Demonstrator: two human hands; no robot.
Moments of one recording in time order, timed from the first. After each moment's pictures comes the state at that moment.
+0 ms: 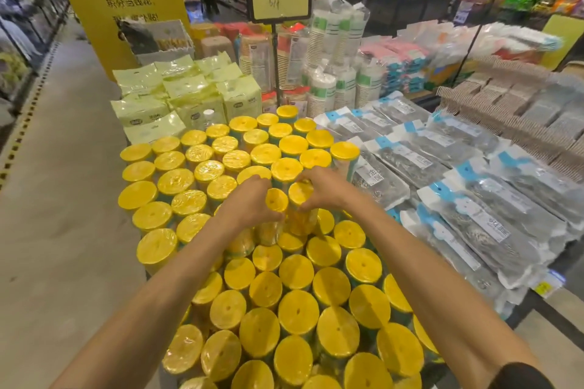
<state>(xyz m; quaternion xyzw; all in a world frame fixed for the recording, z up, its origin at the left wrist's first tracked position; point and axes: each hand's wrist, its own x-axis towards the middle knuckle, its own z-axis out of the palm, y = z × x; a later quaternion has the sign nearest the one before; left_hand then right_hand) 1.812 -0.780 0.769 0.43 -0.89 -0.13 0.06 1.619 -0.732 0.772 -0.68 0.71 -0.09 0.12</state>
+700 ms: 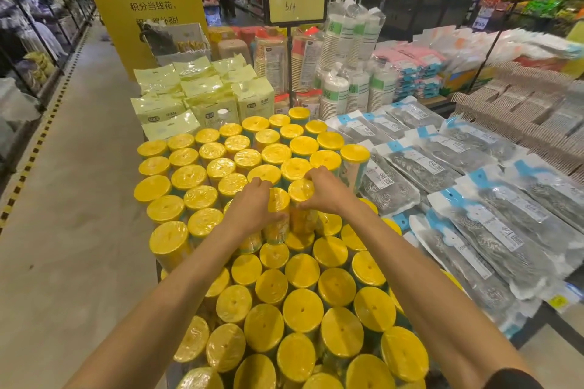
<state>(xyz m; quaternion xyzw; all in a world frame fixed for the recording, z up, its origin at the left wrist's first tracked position) 1.823 -0.773 0.749 0.47 -0.87 -0.11 0.09 1.634 -0.737 0.757 -0.64 0.75 -0.11 0.13</state>
